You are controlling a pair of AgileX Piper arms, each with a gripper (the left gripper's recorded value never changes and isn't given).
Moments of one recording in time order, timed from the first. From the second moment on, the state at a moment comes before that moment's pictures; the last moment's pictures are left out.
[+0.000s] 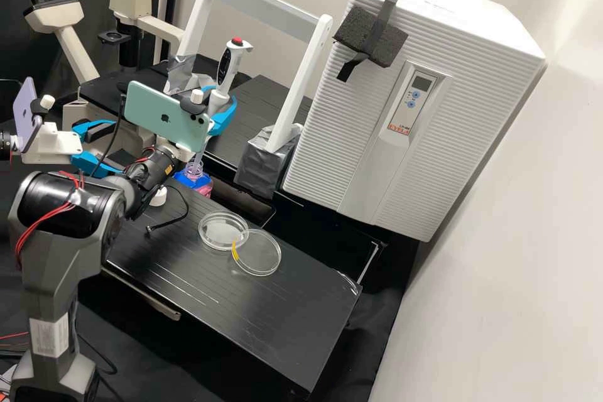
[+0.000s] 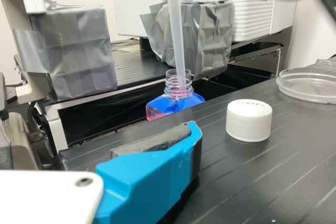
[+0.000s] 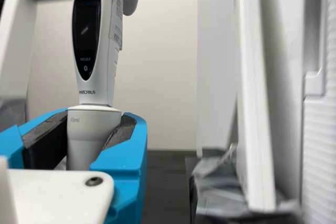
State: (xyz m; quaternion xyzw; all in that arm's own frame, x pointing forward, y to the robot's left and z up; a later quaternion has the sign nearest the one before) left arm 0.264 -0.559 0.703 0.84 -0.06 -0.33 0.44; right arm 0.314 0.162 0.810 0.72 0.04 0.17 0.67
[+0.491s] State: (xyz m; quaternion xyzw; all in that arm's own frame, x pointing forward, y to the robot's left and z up) left arm 0.261 -0.554 0.700 0.83 -0.05 -0.33 0.44; right arm 0.273 0.180 0.876 0.73 0.04 0.26 0.63
